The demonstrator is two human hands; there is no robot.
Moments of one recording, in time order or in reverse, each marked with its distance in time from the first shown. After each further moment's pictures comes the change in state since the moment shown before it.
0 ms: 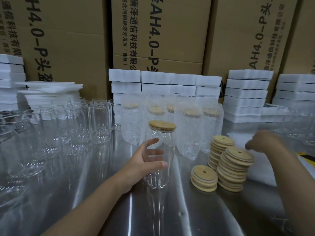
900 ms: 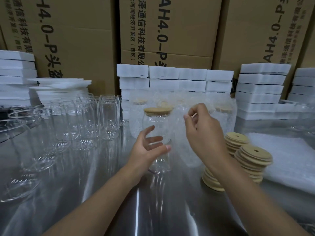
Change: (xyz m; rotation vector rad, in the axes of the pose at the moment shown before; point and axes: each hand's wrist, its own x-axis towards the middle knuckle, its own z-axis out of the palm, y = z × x) left_hand 0.005 0.005 -0.003 -0.063 0.252 0.122; right_hand -0.159 -0.131 0.032 0.749 0.462 -0.869
